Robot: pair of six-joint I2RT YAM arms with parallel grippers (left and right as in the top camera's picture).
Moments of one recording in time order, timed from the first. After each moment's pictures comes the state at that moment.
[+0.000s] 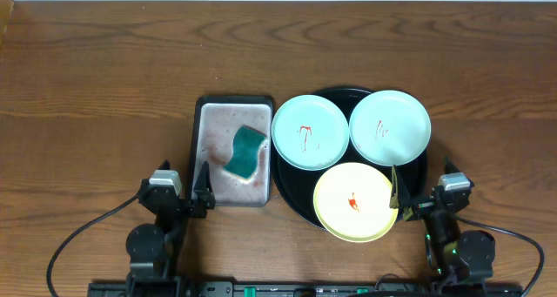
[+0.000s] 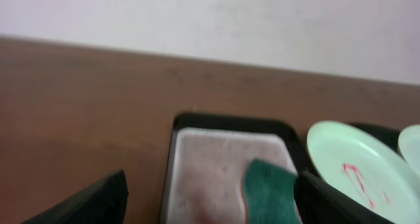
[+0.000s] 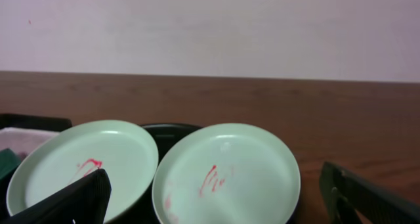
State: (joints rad) left arm -0.01 0.05 0.05 -0.16 0.12 -0.15; right arm 0.09 0.01 0.02 -0.09 -0.11 0.04
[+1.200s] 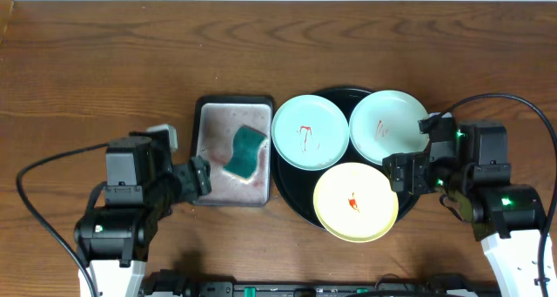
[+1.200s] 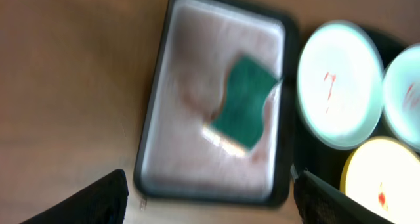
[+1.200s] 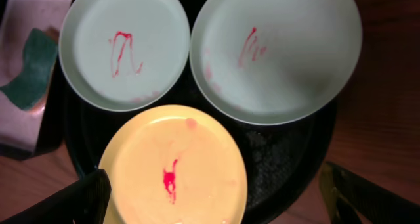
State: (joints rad) left arm -0.01 0.85 0.86 -0.93 0.18 -0.25; right arm 0.09 0.99 0.89 -0.89 -0.25 0.05
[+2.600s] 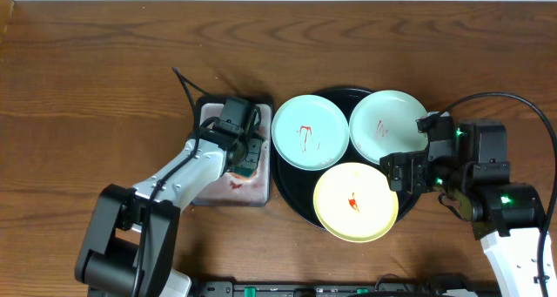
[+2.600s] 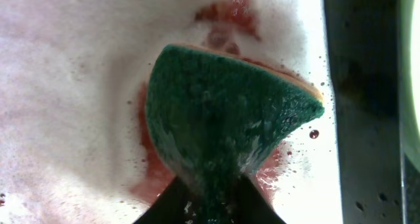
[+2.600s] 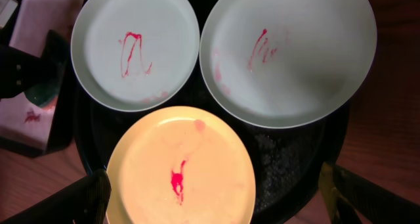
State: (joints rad) left arm -0.36 1.67 0.88 -0.45 0.00 -0.18; right arm 0.09 0.99 0.89 -0.88 -0.27 0.05
